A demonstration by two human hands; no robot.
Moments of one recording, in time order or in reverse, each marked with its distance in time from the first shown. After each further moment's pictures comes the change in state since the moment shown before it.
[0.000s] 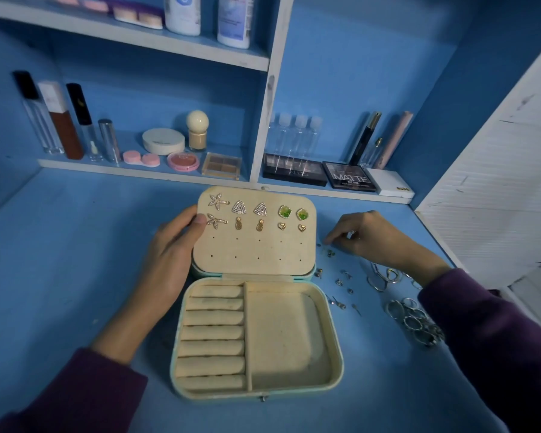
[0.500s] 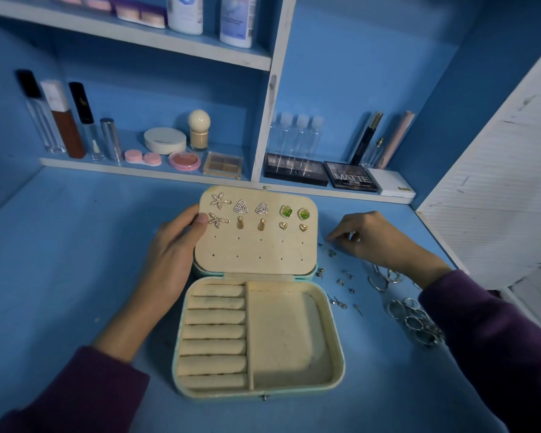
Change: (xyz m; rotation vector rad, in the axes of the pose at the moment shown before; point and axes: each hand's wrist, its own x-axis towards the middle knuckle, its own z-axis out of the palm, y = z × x) left_hand 0.000 0.002 0.001 -0.019 0.008 0.033; right_hand -0.001 0.002 0.002 -0.059 0.024 -0.027
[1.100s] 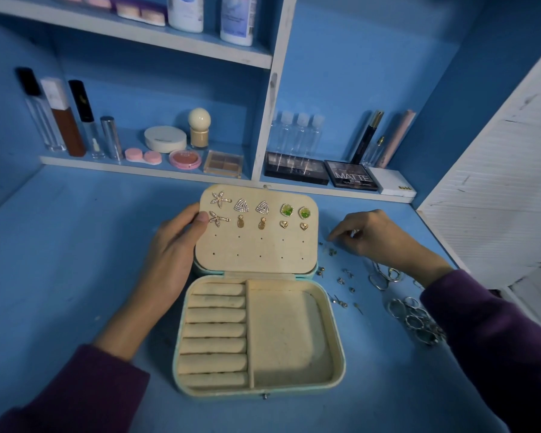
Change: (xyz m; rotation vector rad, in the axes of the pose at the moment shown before) left_hand -0.001 0.001 0.000 -0.016 -0.015 0.010; right_hand -0.002 0.001 0.000 0.029 0.036 0.004
